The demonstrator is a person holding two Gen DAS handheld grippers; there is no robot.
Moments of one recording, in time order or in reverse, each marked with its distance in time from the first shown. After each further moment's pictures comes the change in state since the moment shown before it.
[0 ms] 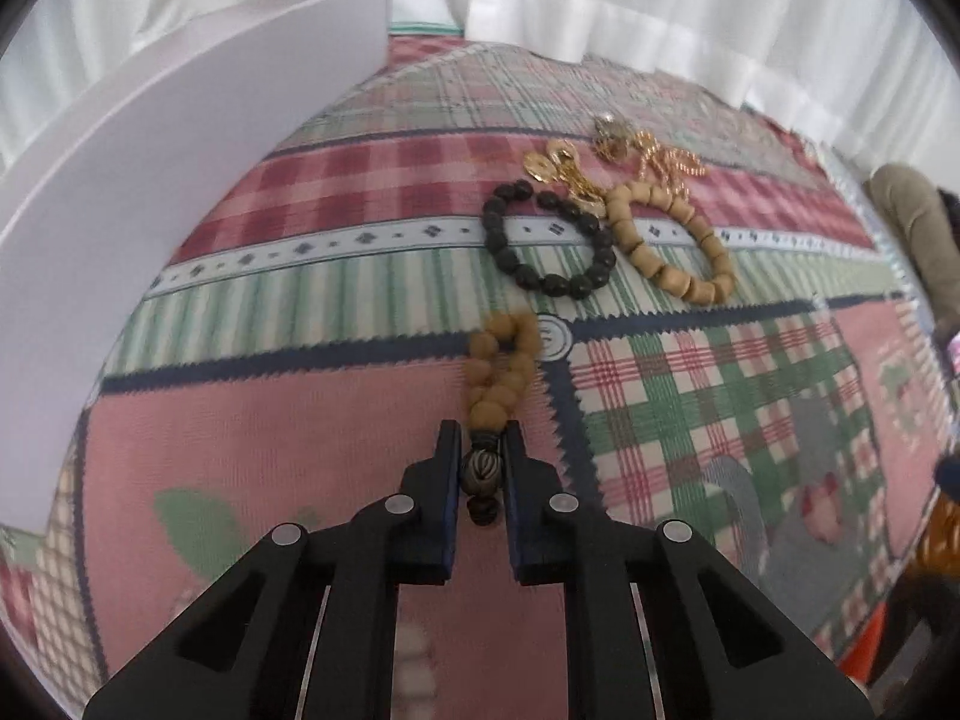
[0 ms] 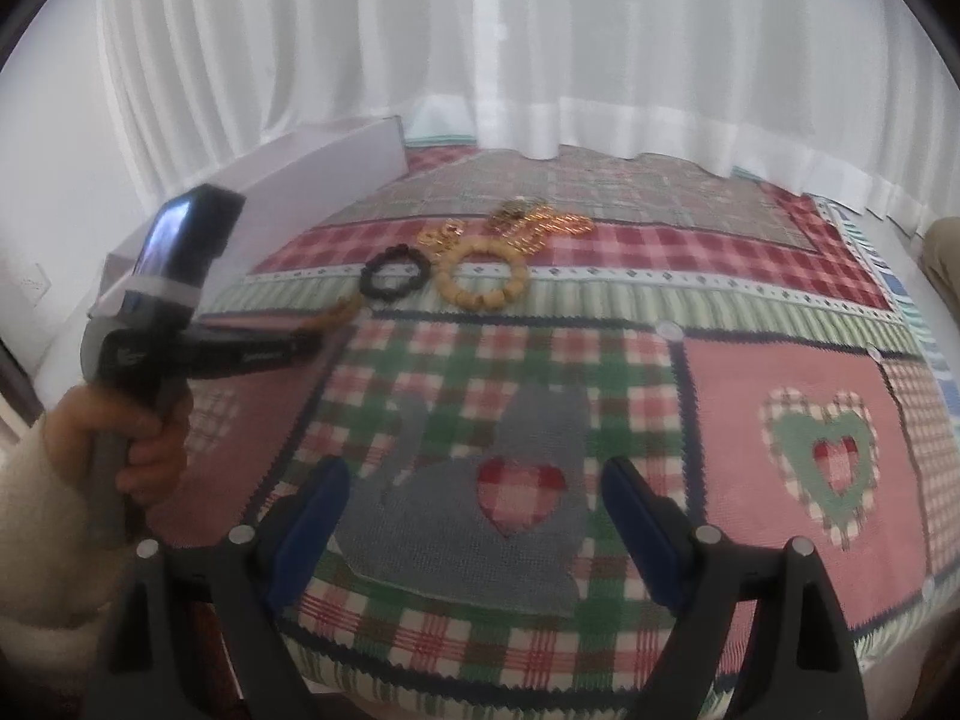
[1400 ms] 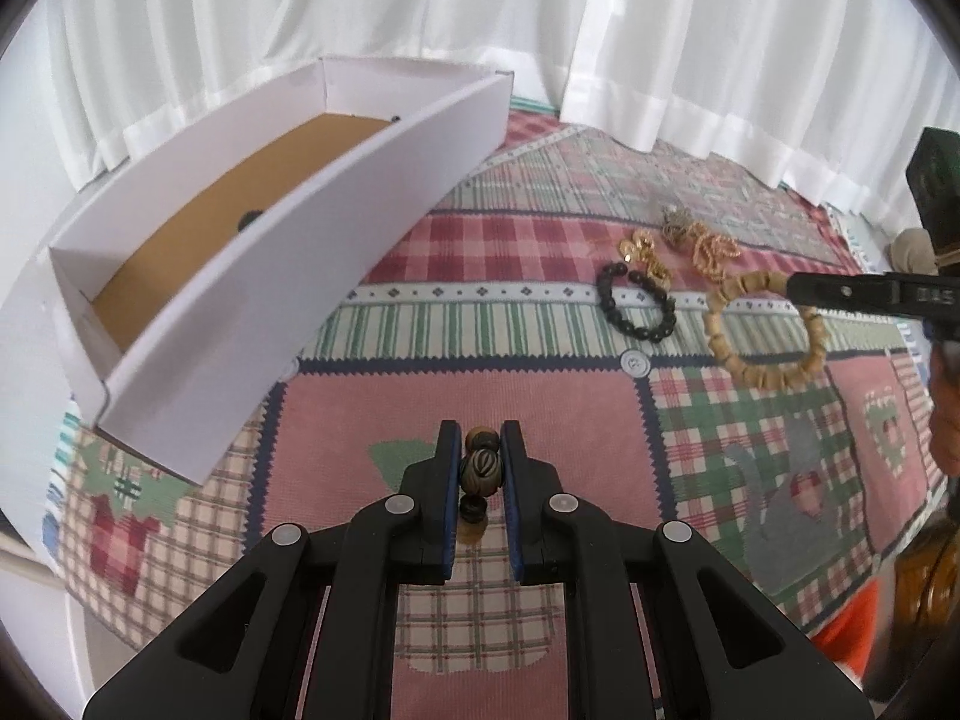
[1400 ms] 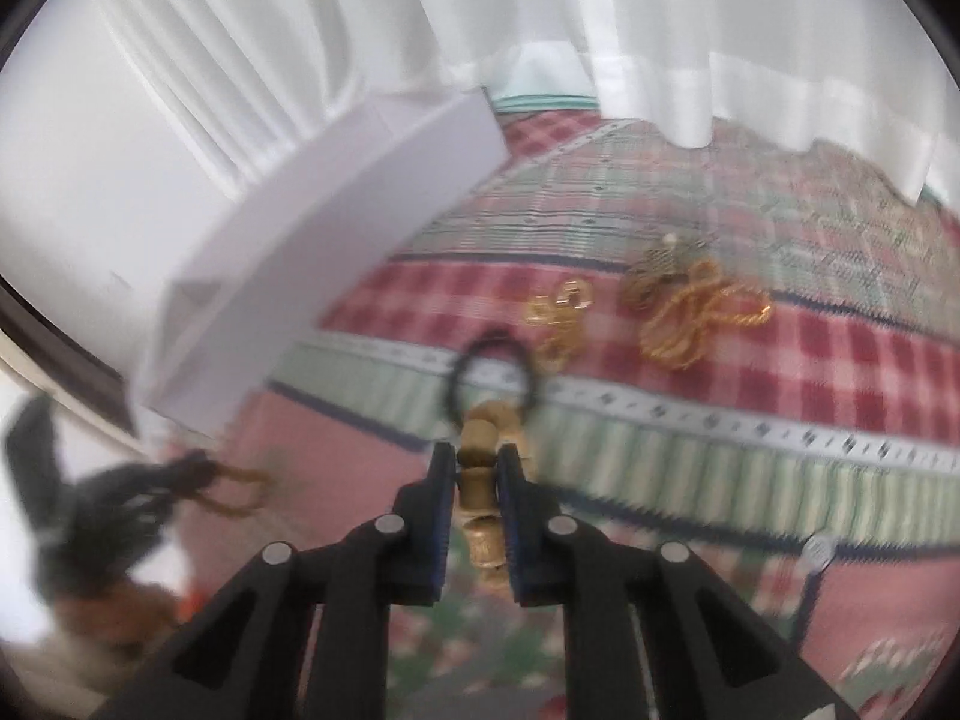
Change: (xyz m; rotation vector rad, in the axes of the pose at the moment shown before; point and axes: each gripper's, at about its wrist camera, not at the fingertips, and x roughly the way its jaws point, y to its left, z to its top) left arm -0.100 0.056 -0.015 -0.083 -0.113 0.111; right arm 0.085 0.004 0.142 0.034 0.228 0.378
